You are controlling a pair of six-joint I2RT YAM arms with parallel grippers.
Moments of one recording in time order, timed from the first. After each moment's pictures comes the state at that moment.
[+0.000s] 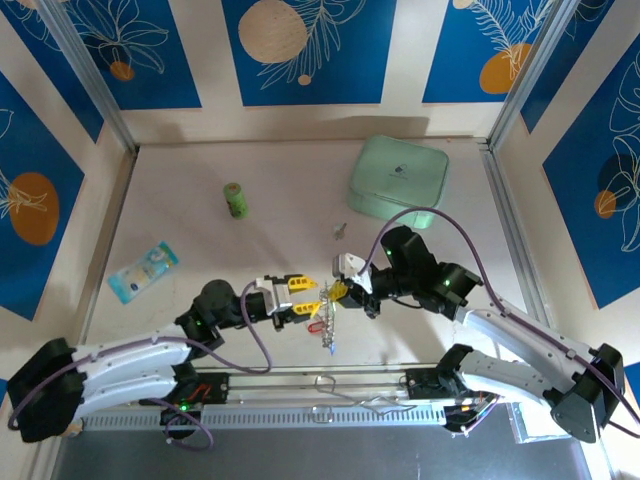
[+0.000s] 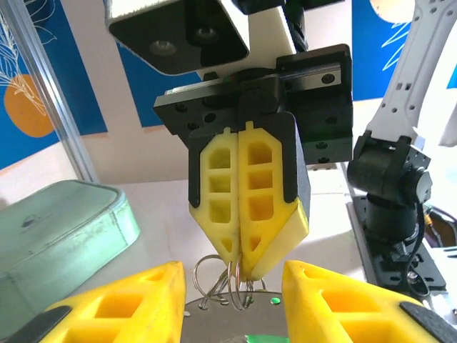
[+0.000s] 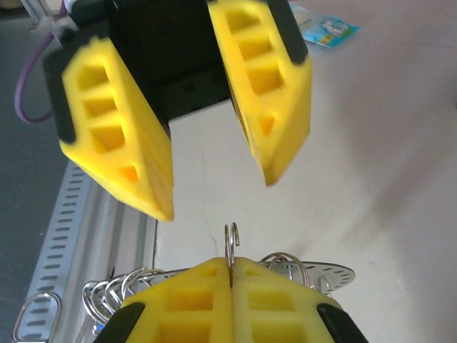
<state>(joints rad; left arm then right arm) -0.95 0.90 0.31 0.63 0.41 0.19 0.77 0.97 0.81 -0.52 -0.62 -0.42</state>
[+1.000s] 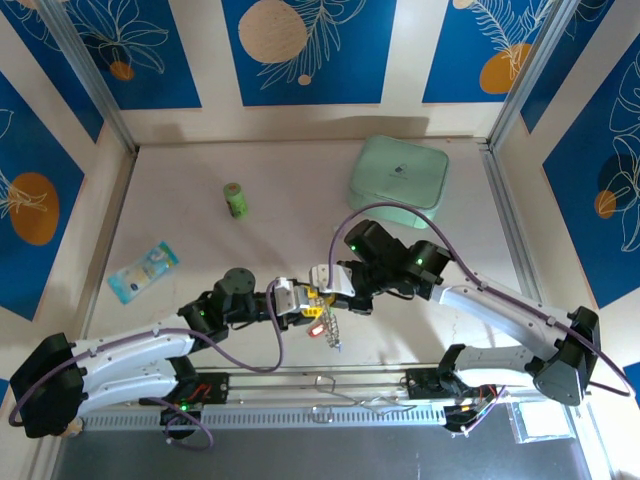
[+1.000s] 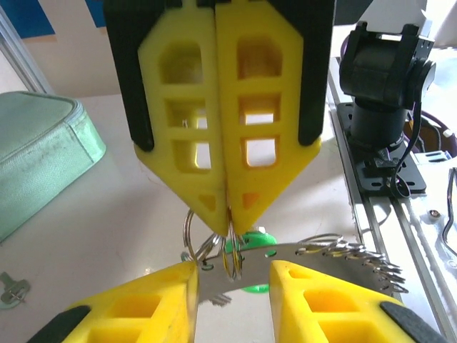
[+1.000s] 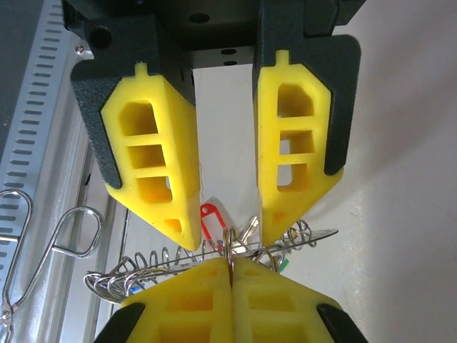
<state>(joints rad) -0.95 0.98 0.40 0.32 0.44 0.28 0.92 1.19 1.08 -0.86 -0.37 -0.65</state>
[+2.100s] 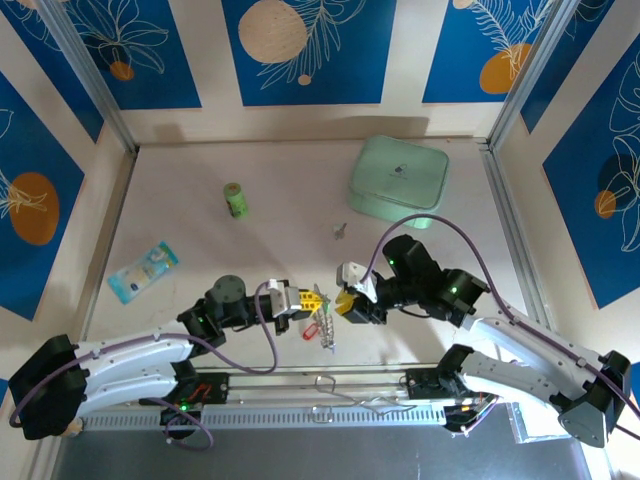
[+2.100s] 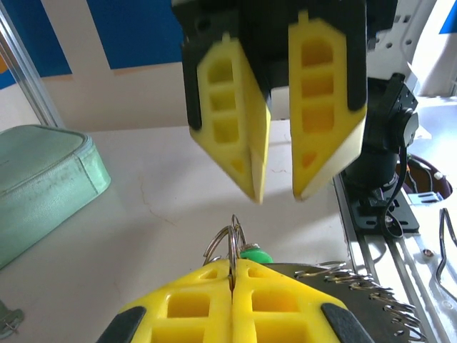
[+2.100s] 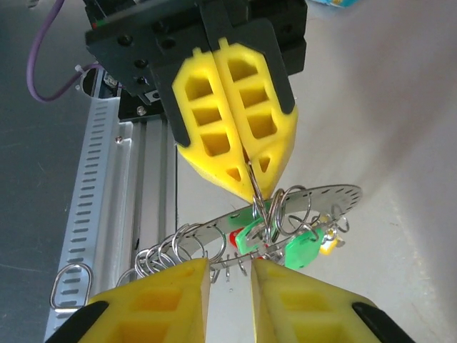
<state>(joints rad) -0.95 0.96 0.31 0.55 0.45 0.19 0.81 0.90 0.77 -0.60 -0.58 -0.33</state>
